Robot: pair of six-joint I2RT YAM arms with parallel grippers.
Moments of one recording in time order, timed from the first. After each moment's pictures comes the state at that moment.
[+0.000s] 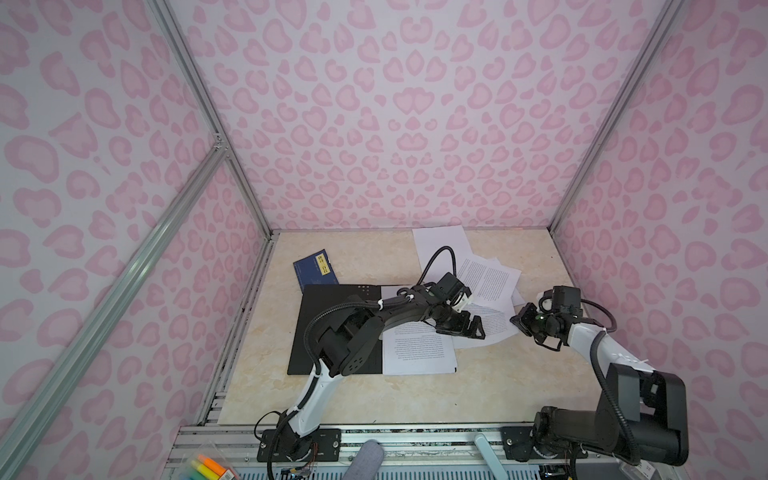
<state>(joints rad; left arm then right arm) -0.89 2.22 1.65 -0.46 0.58 -0.52 -0.22 1.29 0.65 -0.38 -0.43 0.61</state>
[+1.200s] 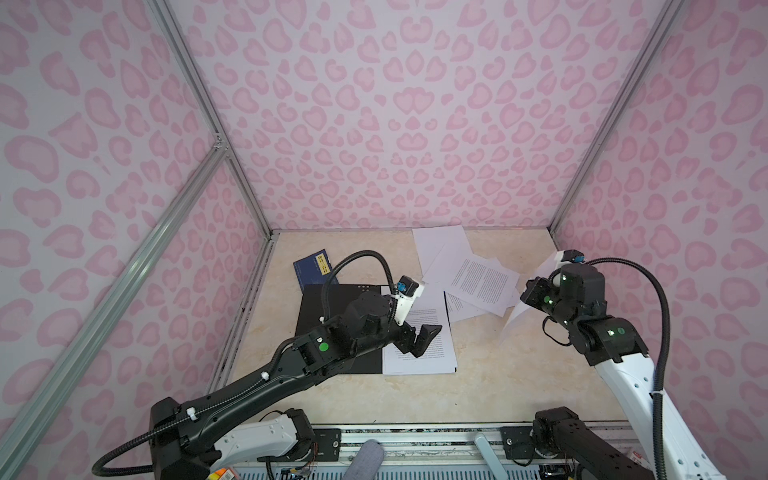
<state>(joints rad) -0.97 1.02 0.92 -0.30 -0.03 -0.22 0.22 0.94 1.06 -0.70 0.09 0.56</state>
